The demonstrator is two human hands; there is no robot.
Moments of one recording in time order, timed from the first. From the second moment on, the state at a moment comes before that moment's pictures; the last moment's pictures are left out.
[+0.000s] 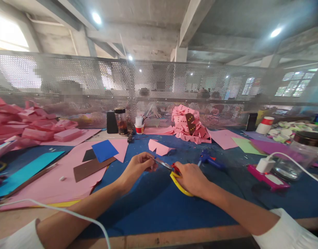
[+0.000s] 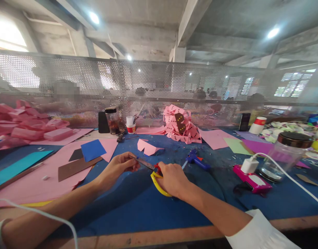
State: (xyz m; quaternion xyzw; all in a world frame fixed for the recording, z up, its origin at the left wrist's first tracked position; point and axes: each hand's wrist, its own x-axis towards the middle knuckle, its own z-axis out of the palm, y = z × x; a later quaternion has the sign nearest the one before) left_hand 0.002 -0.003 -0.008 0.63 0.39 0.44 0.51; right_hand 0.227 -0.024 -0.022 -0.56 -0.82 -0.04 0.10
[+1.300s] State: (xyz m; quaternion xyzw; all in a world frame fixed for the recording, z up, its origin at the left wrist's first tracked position) left_hand 0.002 -0.003 -0.005 0.62 0.39 0.44 0.52; right_hand 0.224 -0.026 -0.015 -0.57 -0.82 -0.03 0.06
